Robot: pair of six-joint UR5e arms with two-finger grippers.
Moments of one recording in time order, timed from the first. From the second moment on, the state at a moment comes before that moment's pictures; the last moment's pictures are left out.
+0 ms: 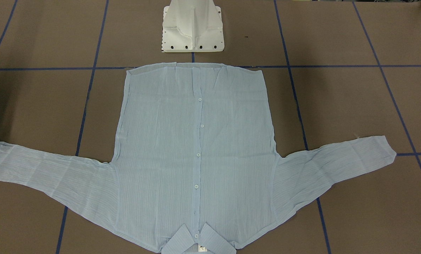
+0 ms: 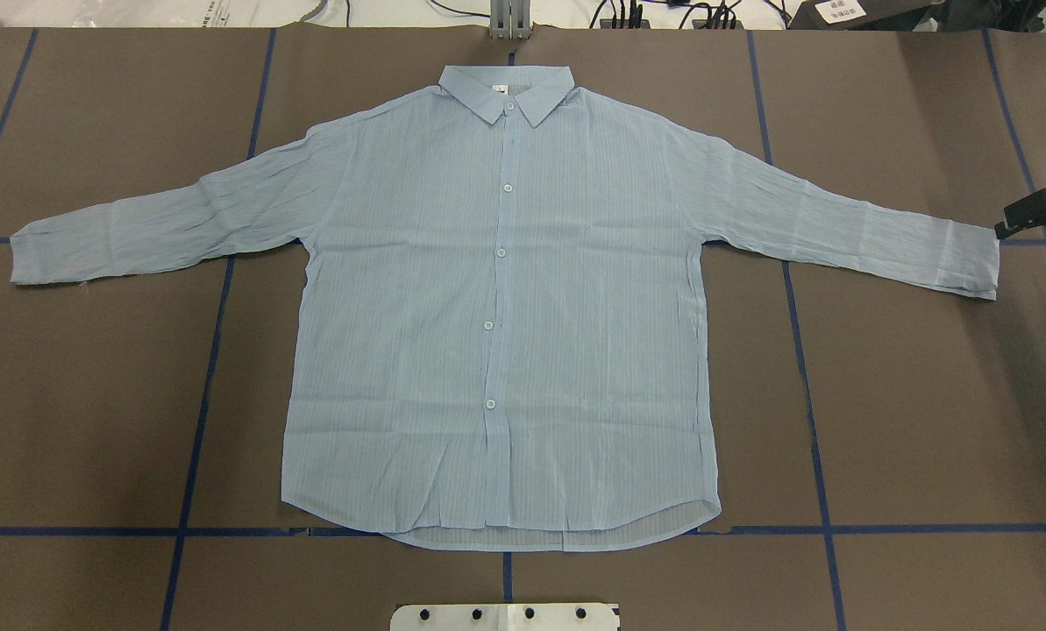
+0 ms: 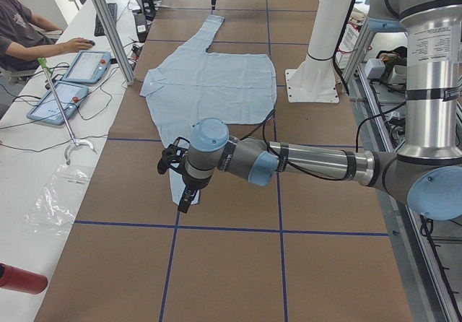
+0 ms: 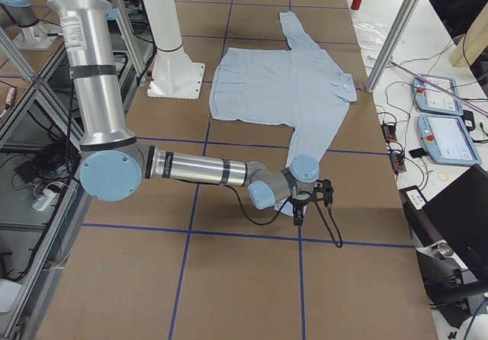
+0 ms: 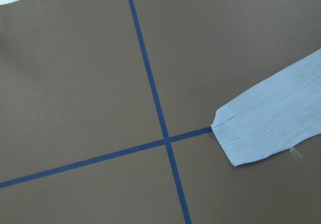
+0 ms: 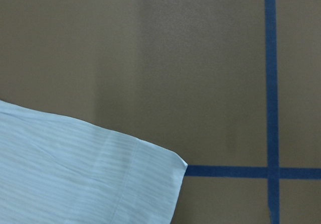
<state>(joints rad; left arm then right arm) -1.57 -1.48 -1.77 -1.86 -2.29 -0.01 1.27 -1.41 1.24 -1.00 2.30 0.50</state>
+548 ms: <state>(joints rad) -1.57 -1.48 -1.77 -1.86 -2.29 -0.01 1.22 -1.33 1.16 -1.00 2.22 0.51</state>
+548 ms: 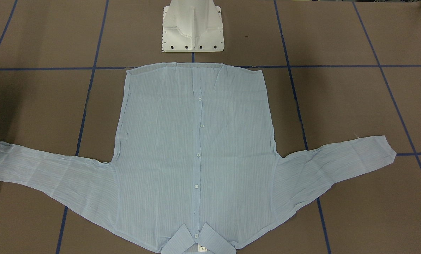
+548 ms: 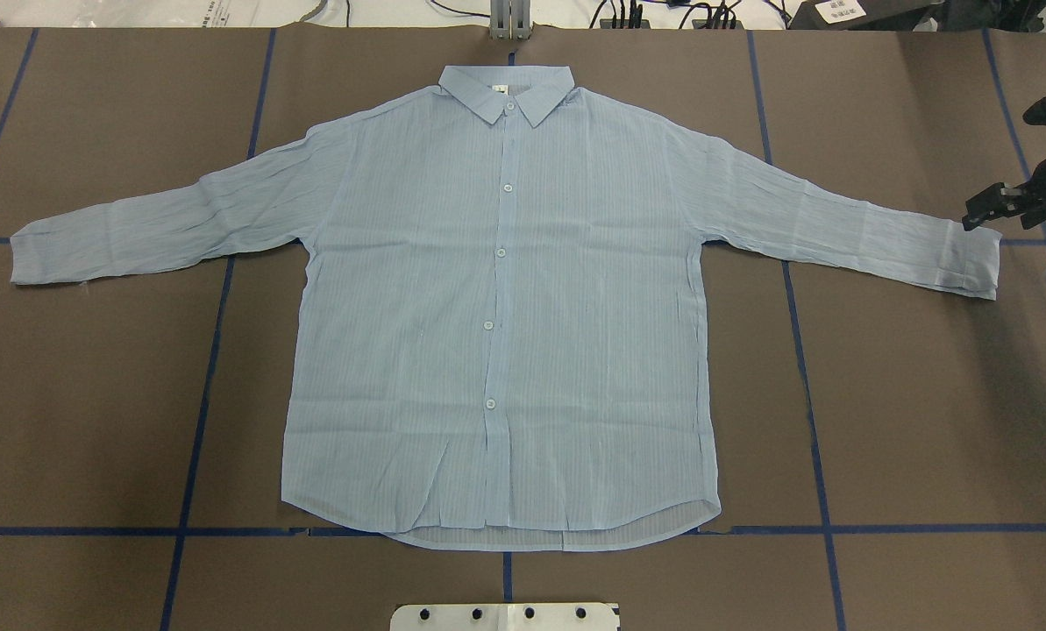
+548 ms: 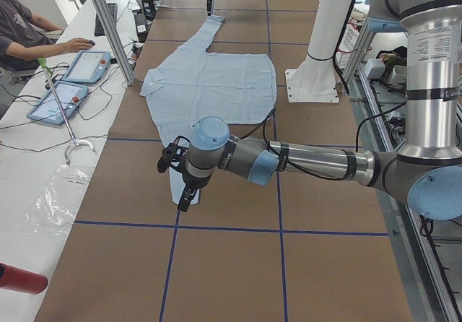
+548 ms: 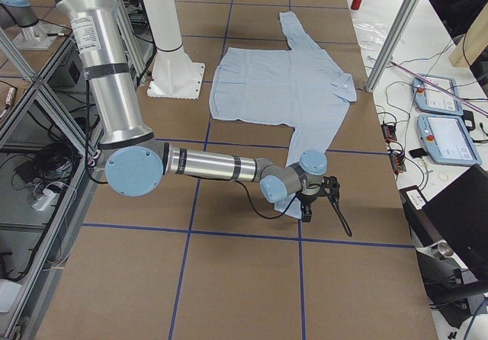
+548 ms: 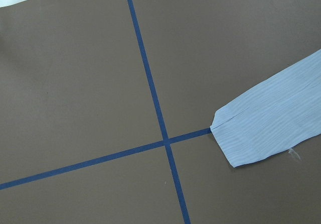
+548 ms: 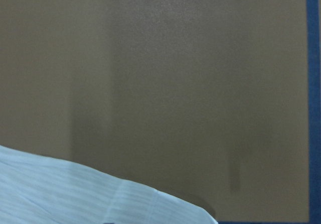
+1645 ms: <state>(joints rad) -1.57 -1.48 -1.78 -1.86 -2.29 -0.01 1.21 -1.32 1.10 -1.00 2.22 0.51</state>
